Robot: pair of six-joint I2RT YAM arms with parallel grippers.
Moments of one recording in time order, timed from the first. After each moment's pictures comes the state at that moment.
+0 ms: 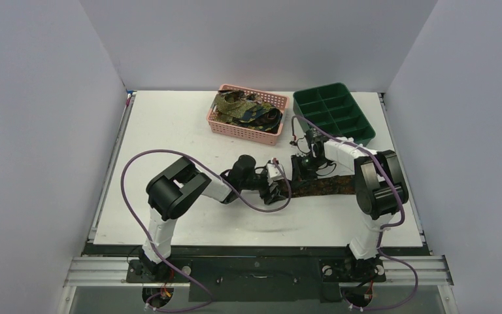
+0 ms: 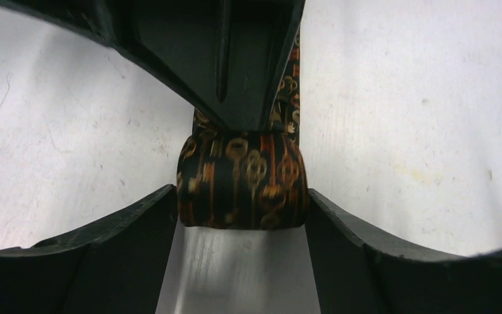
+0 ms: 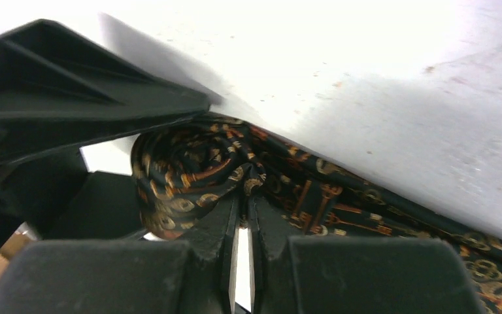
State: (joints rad) left arm -0.79 2.05 0.90 0.74 0.60 0.20; right arm 0.29 1.85 1.16 -0.71 -0.51 0.09
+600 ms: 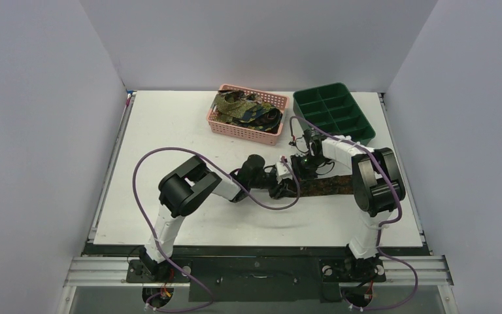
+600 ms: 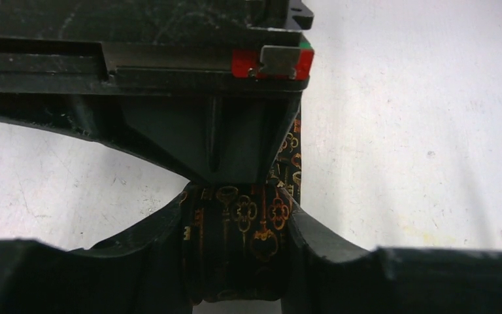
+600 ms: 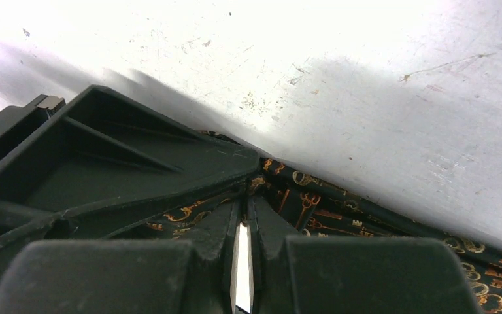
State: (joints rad) left arm -0.83 2.16 1.03 0.79 0.60 0.11; right arm 0.30 1.89 1.20 -0.75 -0.44 0.07
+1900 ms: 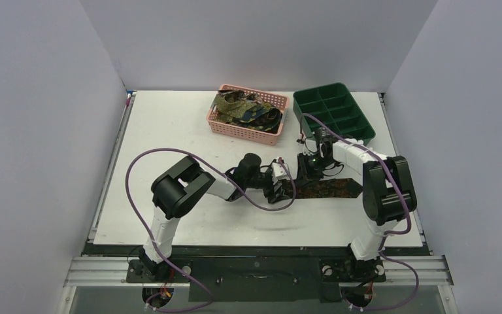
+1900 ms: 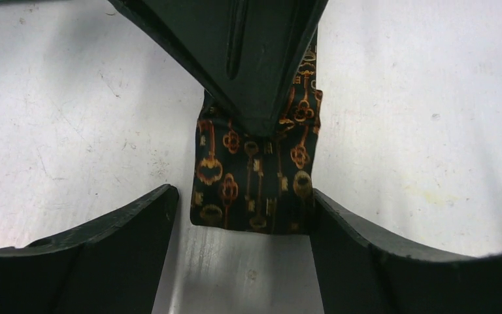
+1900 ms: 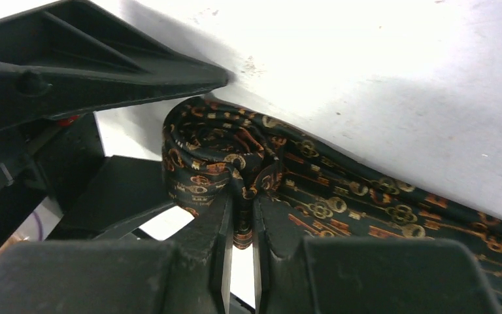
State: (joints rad) left arm -0.81 2.09 0.99 0.69 0.60 0.22; right arm 0.23 1.77 1.11 -0.71 -0.52 0.06
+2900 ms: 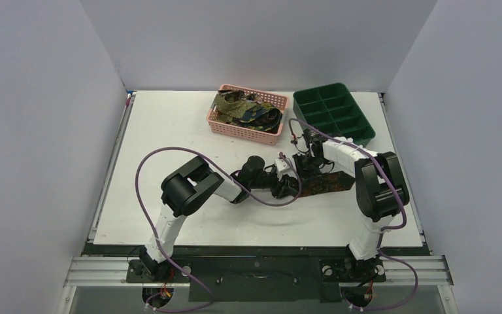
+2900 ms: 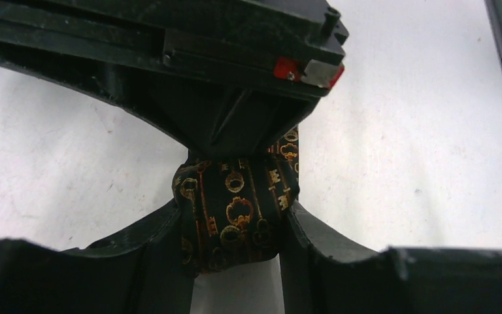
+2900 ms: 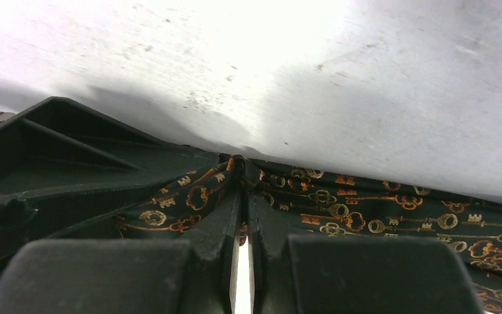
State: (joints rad) left arm -0.84 2.20 1.05 0.88 0.57 -0.07; right arm 0.32 1.83 1.18 -0.73 -0.24 0.04
